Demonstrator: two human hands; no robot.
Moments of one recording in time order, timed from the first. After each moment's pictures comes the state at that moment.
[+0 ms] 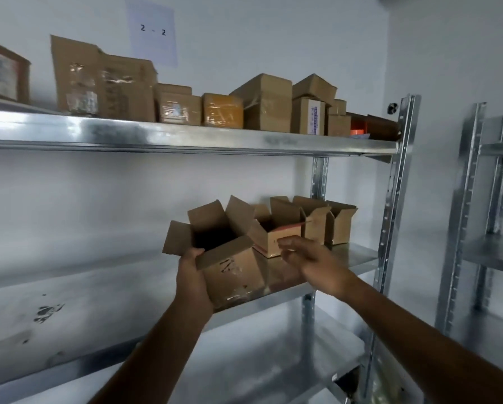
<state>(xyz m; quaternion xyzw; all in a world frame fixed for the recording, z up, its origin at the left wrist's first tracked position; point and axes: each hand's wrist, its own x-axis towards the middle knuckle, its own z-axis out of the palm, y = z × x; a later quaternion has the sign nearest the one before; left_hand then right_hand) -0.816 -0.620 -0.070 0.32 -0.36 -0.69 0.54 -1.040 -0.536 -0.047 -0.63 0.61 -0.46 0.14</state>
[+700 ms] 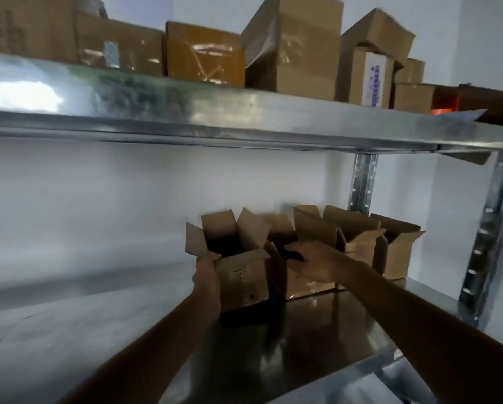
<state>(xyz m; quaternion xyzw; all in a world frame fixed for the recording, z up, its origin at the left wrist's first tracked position) -0.937 -0.852 -0.084 0.42 -0.35 -0.64 0.54 -1.166 -0.798 -0.028 -0.72 0.68 -0.15 0.00</state>
